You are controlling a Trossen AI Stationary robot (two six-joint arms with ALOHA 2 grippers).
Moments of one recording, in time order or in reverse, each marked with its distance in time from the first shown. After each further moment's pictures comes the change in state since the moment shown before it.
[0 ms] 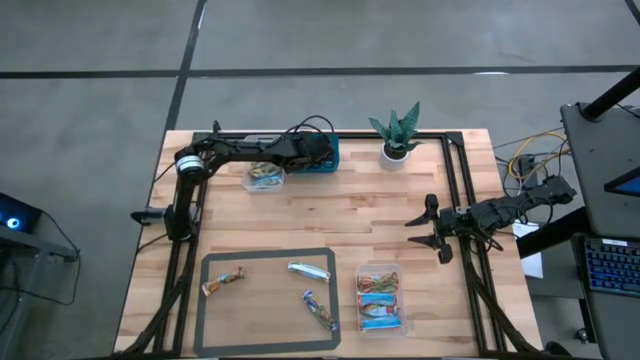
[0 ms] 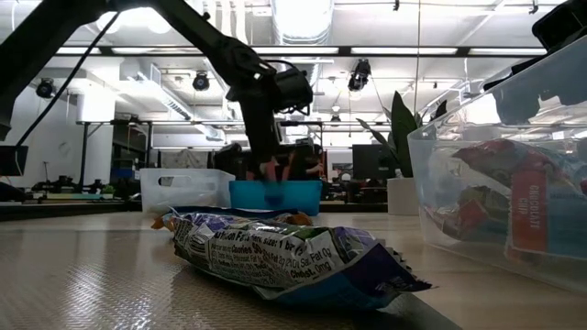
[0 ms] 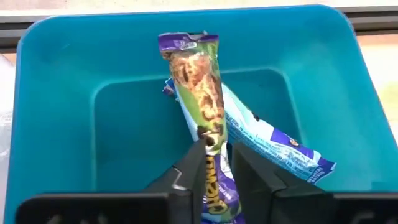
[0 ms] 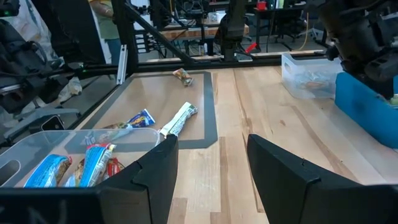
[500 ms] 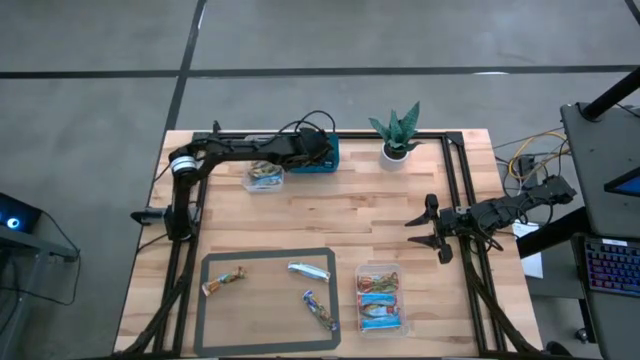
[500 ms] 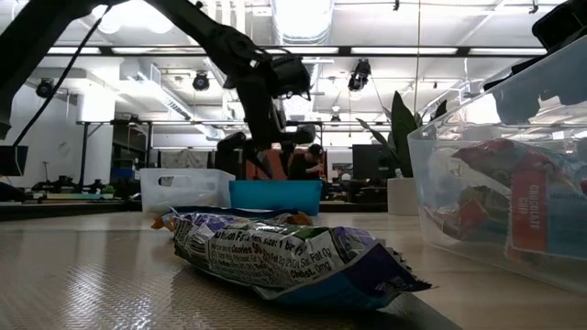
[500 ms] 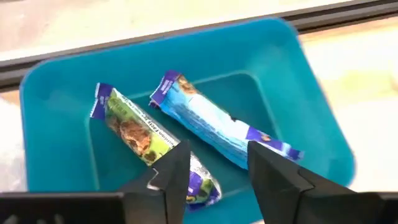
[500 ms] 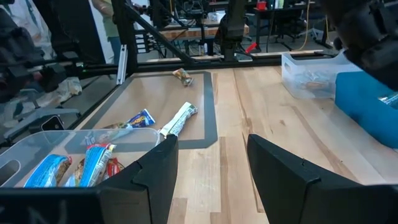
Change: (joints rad) left arm -0.001 -0.054 0.003 0.007 0.034 0.148; right arm 0.000 0.000 0.000 0.000 0.000 0.000
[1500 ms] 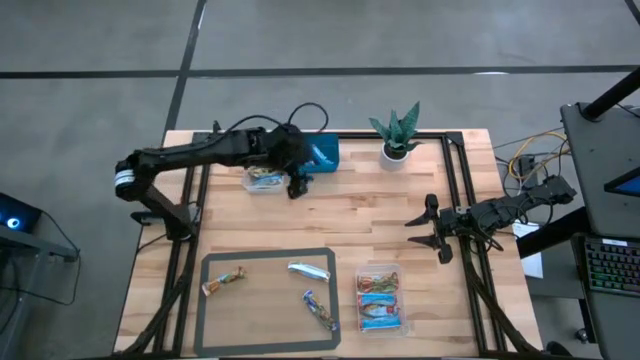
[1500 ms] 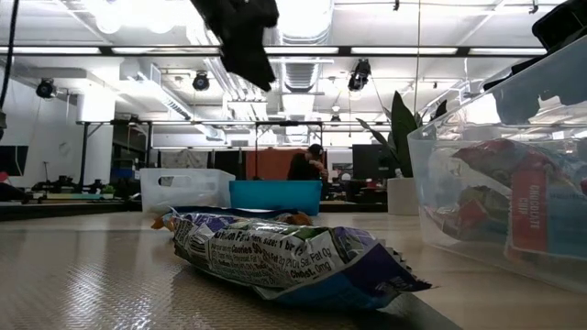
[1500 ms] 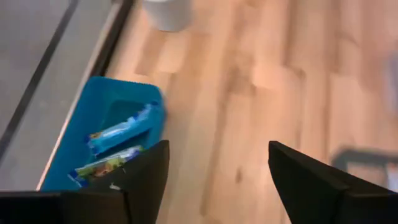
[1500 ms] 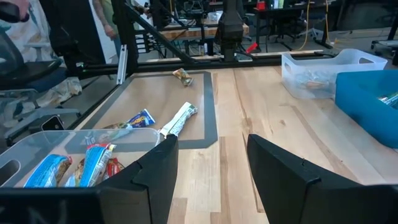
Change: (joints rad) left arm -0.141 -0.425 -0.002 -0.269 0.385 0.890; right arm 0.000 0.001 0.000 0.000 0.000 0.000
